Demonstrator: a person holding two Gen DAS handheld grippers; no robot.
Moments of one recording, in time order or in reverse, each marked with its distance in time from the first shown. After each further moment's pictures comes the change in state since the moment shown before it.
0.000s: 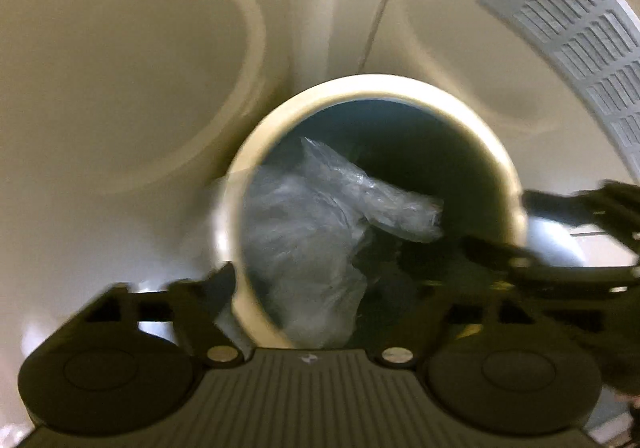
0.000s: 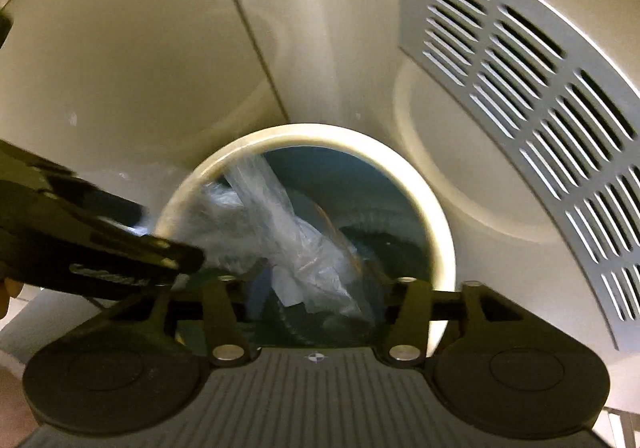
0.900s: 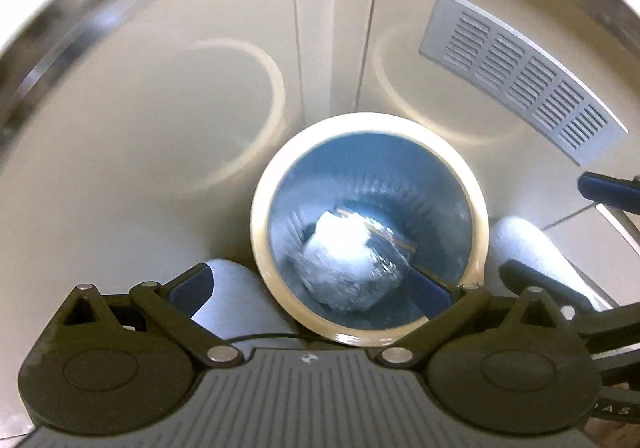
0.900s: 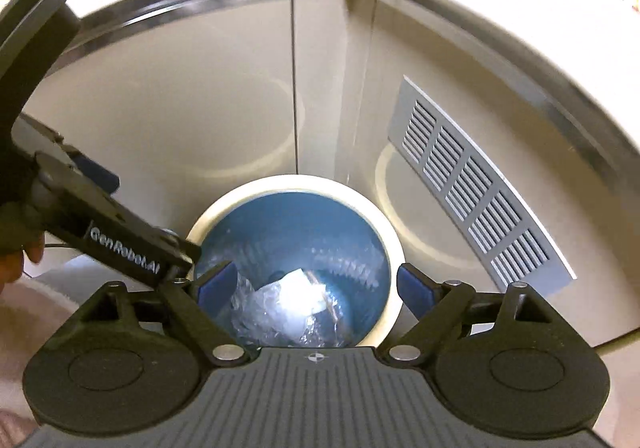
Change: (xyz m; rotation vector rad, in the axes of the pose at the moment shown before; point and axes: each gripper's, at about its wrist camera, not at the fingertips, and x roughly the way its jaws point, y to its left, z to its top) left arm -0.095 -0.010 -0.080 0.018 -0.256 0.054; right arm -0.119 0.055 -0.057 -0.192 -0.268 -0.132
